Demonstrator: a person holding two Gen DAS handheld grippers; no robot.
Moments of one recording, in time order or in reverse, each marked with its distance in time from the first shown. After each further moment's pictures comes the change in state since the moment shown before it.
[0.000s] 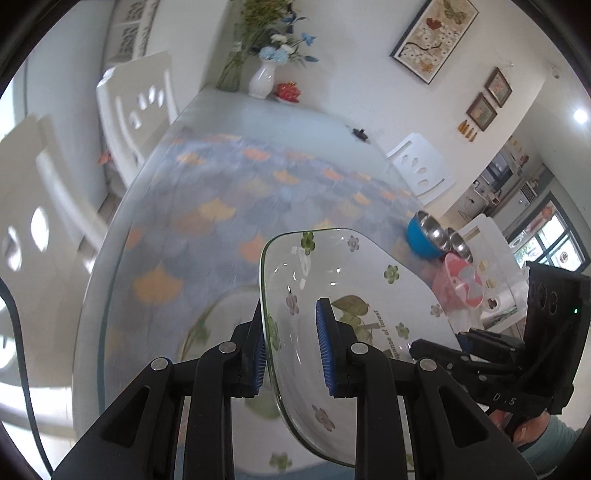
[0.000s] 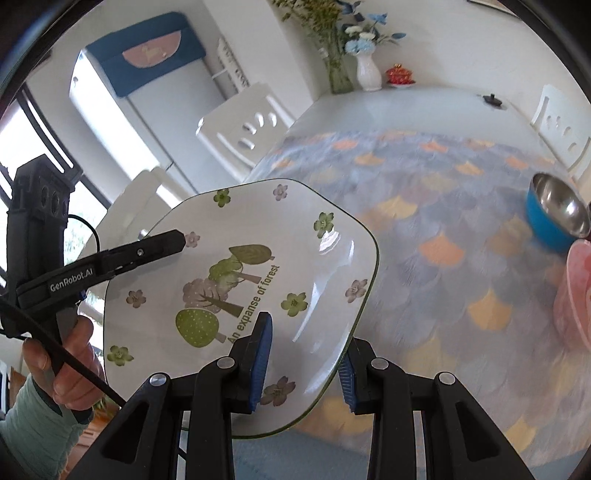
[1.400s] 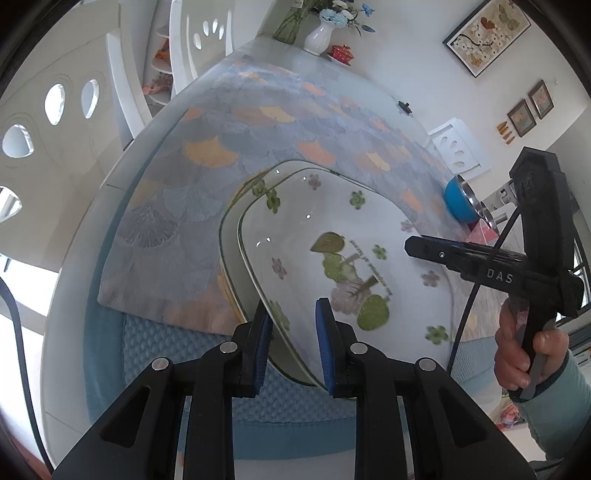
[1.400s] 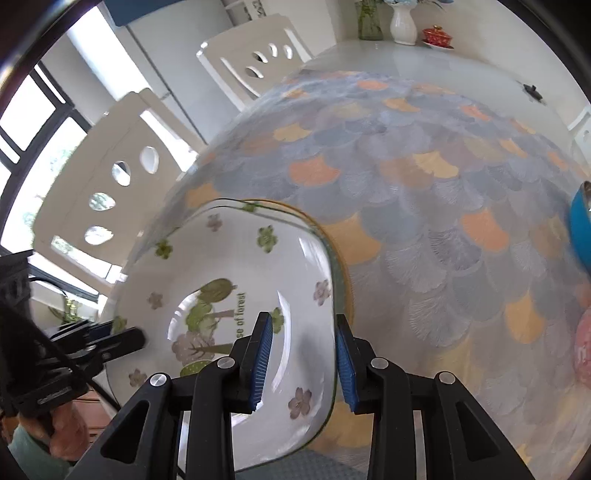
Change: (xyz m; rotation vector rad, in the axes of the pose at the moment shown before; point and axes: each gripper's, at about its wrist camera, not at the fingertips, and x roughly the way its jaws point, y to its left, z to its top) left arm 0.003 0.038 -0.095 -0.167 0.106 0.063; right arm 0.077 0.000 0.012 -0.115 0.212 -0.053
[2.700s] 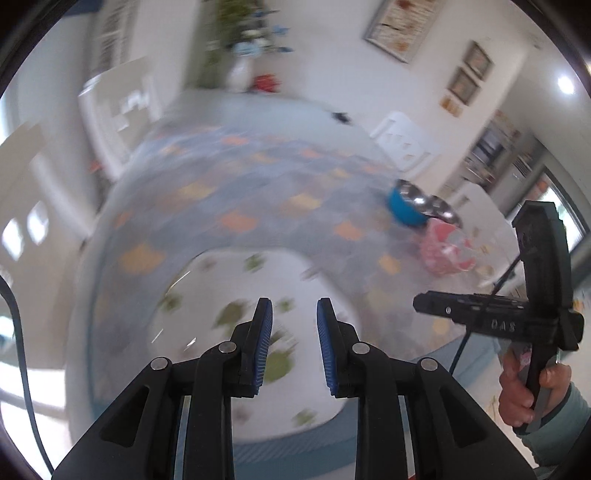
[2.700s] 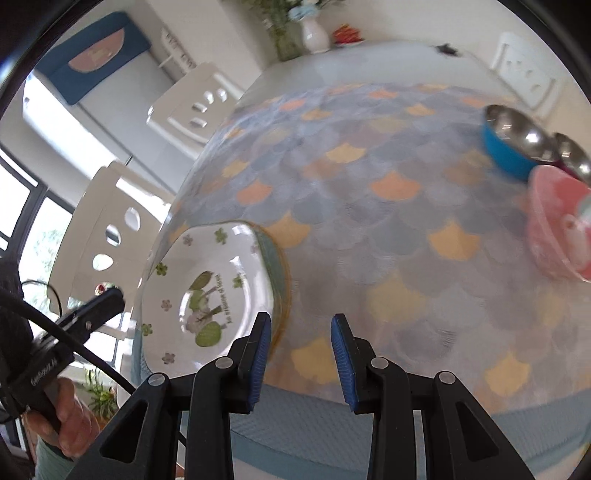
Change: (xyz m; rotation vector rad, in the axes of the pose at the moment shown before) left arm -0.022 -0.096 0.049 0.298 -0.090 -0.079; right arm -0.088 -0.043 -0.055 0.311 -0.123 -0.052
